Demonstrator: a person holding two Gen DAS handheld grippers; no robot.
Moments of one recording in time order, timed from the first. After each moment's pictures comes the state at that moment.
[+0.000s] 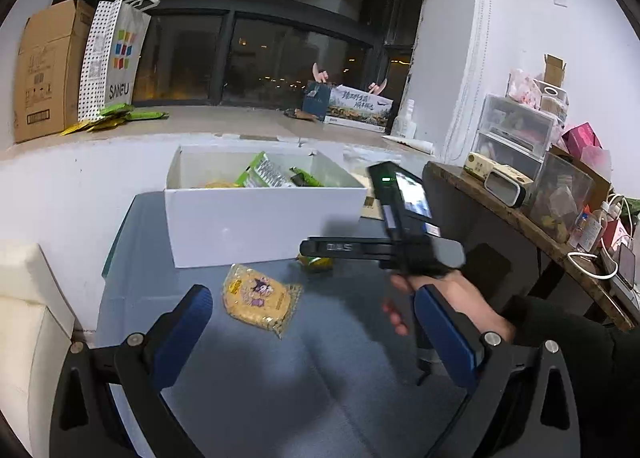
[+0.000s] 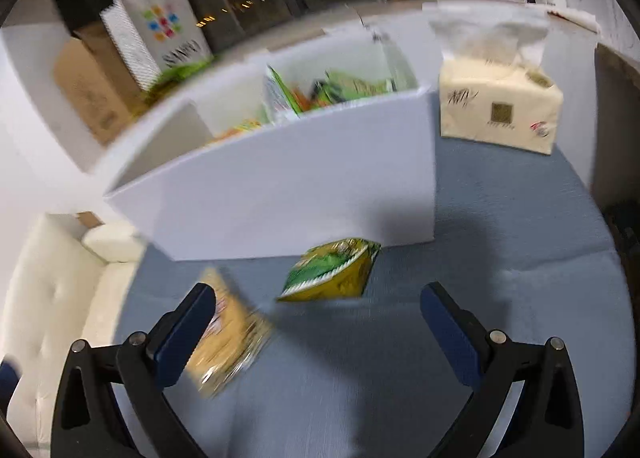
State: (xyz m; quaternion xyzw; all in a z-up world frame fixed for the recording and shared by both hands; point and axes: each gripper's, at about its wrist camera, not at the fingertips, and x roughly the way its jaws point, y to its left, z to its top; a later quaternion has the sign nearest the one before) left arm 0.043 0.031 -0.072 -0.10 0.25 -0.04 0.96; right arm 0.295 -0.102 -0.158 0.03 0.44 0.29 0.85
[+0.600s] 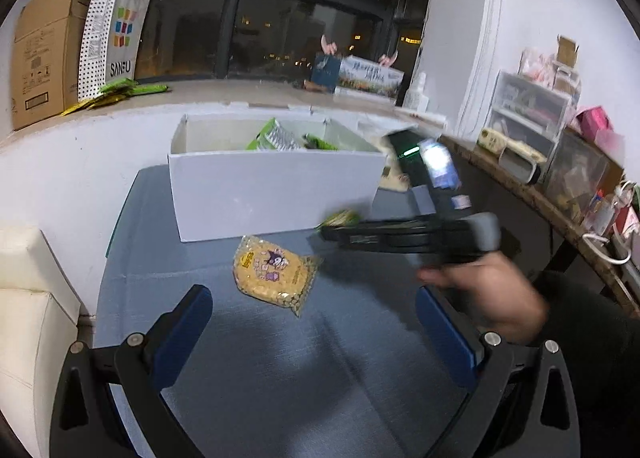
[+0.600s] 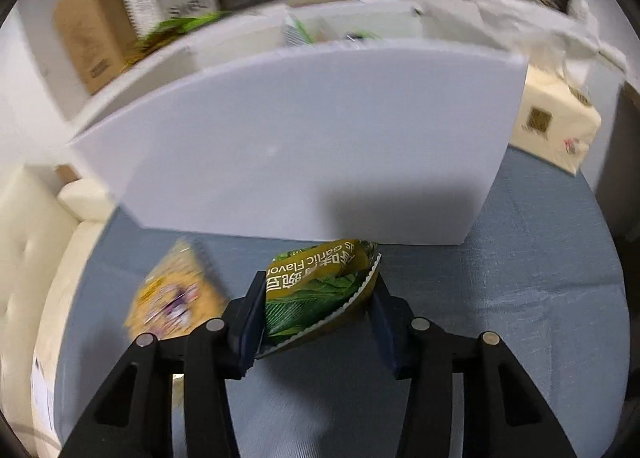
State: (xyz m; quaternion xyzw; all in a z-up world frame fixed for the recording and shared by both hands) left arm 0.066 0.035 -0.099 -0.08 0.30 -0.03 0.95; right arm 0.282 -0.079 -0.168 -0.05 0.44 0.31 0.84
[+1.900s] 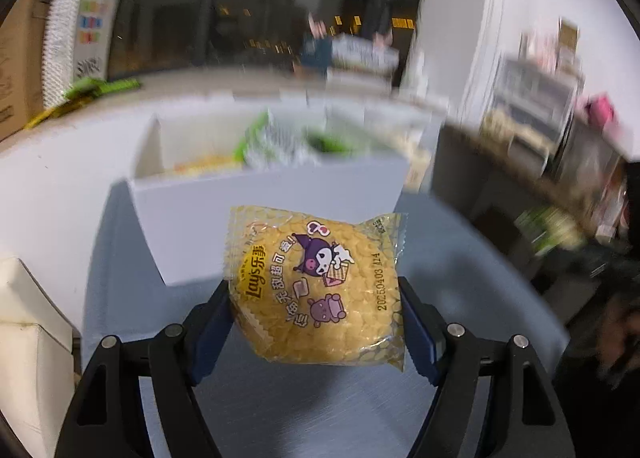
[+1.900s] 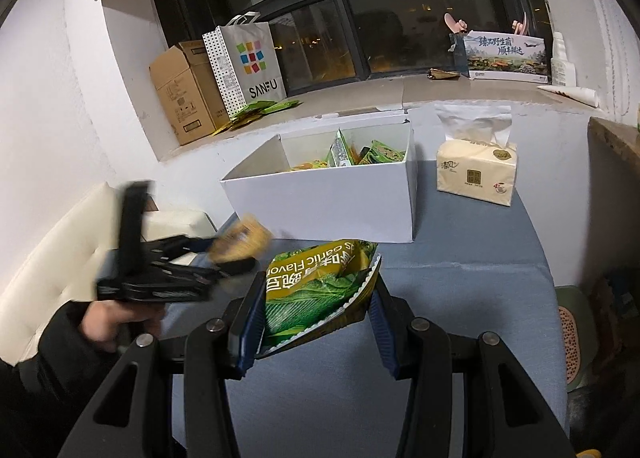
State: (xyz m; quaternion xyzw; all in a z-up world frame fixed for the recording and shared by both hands) left arm 0.127 0.068 -0.088 -0.08 0.31 -0.06 0.95; right arm 0.174 -0.209 -0.082 0.01 0.32 0.40 0.86
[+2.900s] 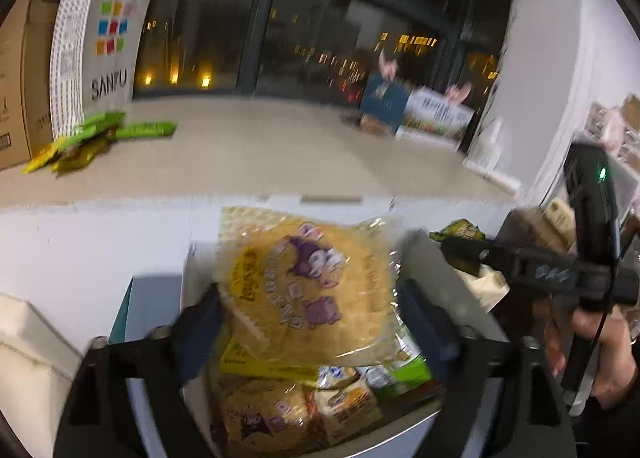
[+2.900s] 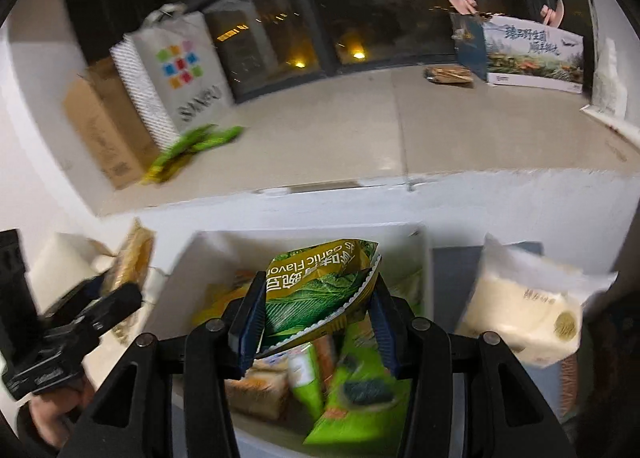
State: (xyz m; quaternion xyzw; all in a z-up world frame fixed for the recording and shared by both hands) left arm 0.327 0.157 -0.028 -0.12 0.33 0.01 0.94; right arm 0.432 -0.059 -0.032 0.01 0.39 0.33 0.86
